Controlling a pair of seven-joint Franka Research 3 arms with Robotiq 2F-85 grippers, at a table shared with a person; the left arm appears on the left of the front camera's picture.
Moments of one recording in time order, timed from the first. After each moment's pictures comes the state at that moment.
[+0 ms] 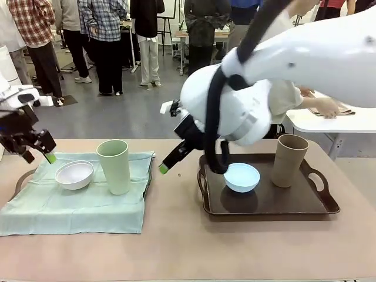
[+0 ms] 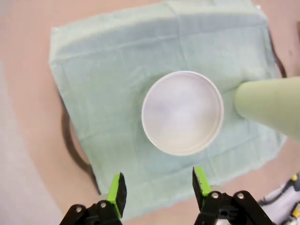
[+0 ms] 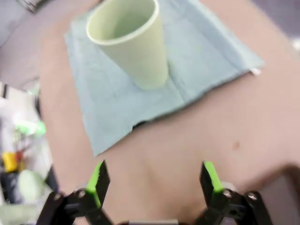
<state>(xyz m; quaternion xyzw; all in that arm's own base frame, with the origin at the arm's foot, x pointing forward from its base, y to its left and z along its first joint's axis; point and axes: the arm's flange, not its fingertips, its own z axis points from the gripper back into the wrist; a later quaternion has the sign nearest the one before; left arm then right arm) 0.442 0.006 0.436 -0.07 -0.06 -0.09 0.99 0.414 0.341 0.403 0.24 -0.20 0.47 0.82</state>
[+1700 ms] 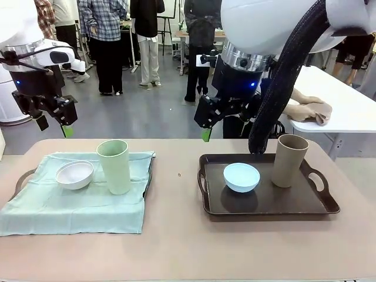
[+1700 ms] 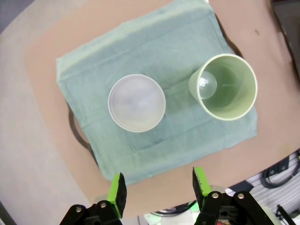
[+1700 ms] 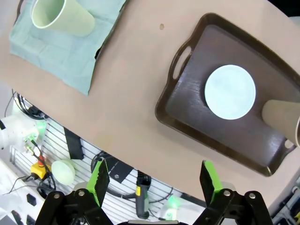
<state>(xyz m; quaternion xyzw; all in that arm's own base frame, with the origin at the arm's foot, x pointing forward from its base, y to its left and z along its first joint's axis) 0.409 -0.113 0.547 0.03 -0.06 -0.16 0.98 0.348 0.287 0.563 0.06 -0.06 0.24 0.97</state>
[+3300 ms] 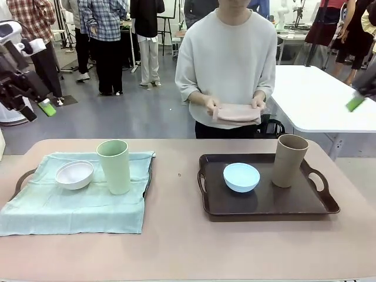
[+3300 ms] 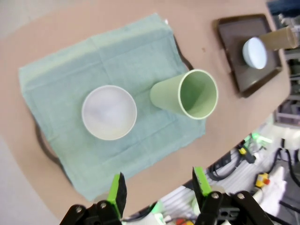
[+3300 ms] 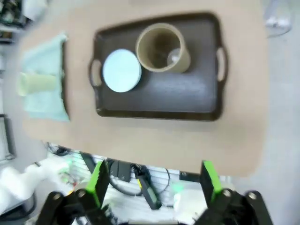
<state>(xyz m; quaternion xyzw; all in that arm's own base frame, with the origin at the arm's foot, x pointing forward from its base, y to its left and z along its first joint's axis) 0.442 -0.004 0.565 -0.20 -0.05 -0.14 0.97 0.325 -0.053 0.609 0.18 -0.10 -0.02 0.98</state>
